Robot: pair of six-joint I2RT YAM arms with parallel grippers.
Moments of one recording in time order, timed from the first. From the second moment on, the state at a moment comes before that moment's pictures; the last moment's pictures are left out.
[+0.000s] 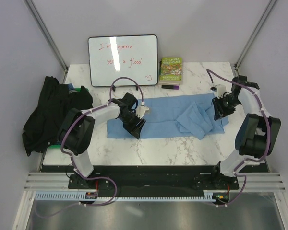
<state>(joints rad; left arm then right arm) -0.54 1.80 1.13 -0.68 0.44 0.25 -0.24 1.74 1.33 -1.05 -0.30 -0.59</state>
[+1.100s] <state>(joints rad) -0.53 1.59 1.12 -0.66 0.59 0.27 -0.06 1.85 1.29 -0.97 -0.35 -0.57</state>
